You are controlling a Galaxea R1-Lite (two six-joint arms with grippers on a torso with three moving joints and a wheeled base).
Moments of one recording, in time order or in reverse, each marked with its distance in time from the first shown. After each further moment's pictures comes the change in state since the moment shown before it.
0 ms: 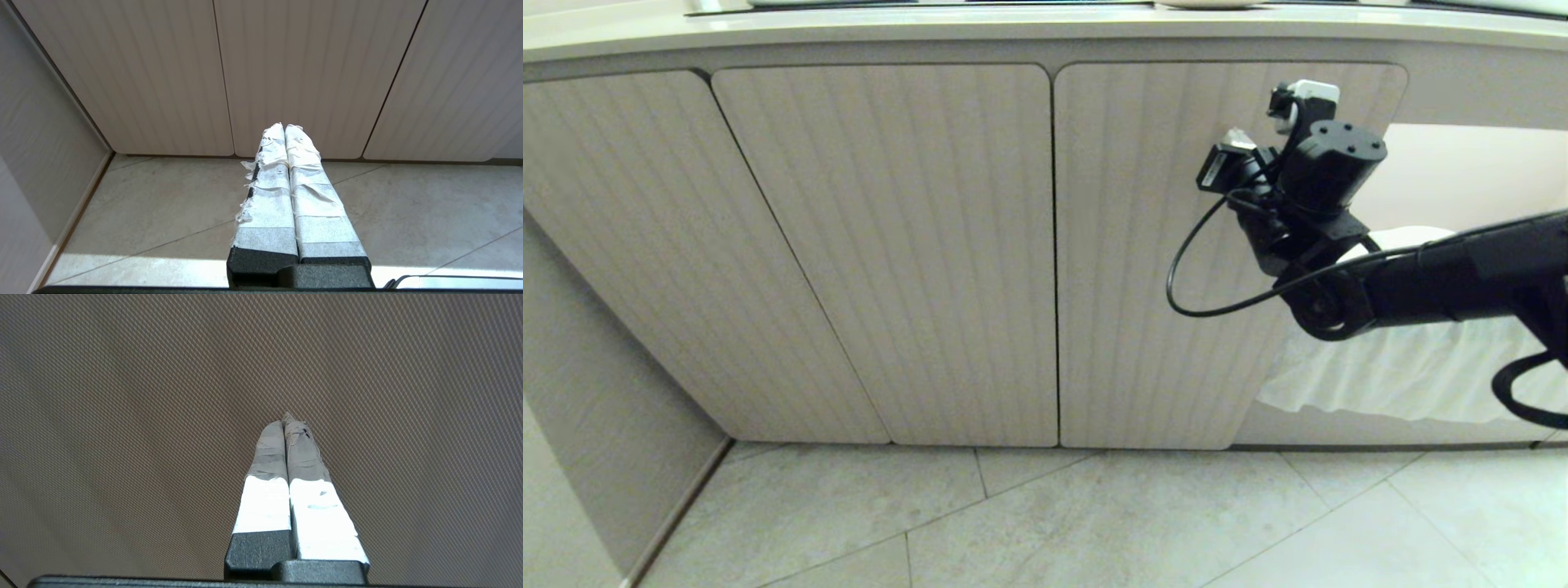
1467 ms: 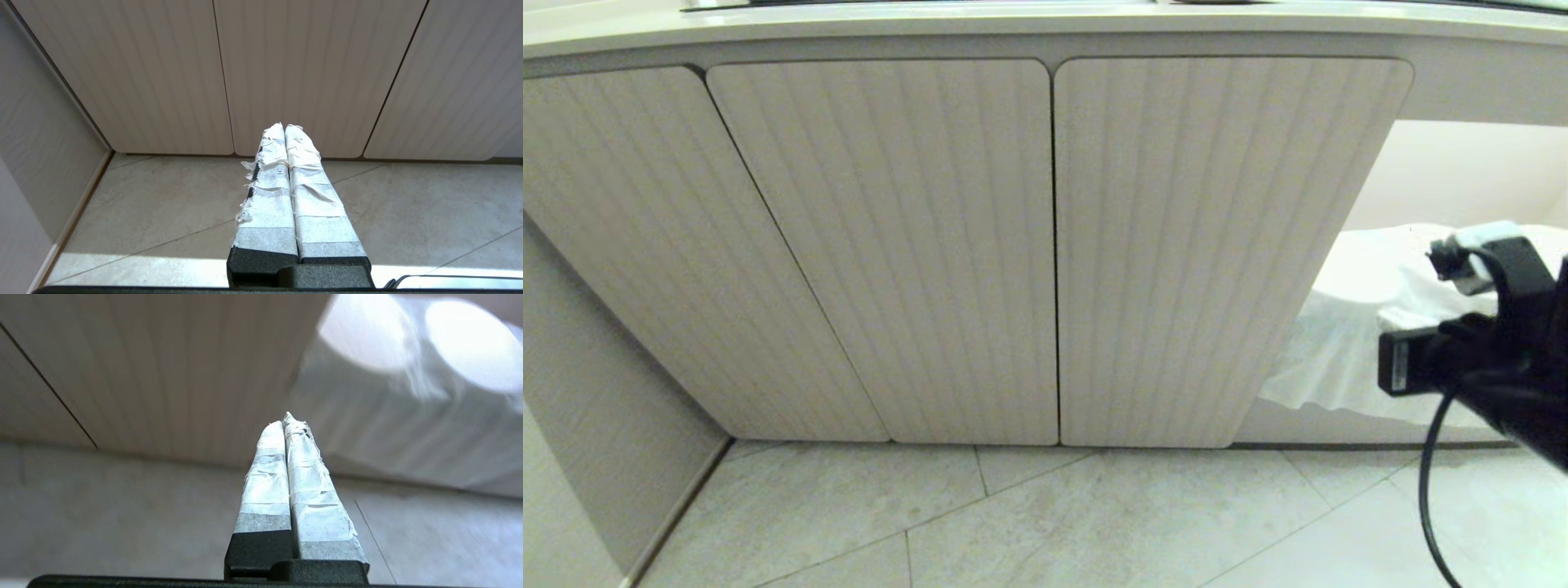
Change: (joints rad) left arm 0.000 0.000 0.000 0.000 0.000 0.000; right arm -0.003 -0.792 0.958 0.435 -0.039 -0.177
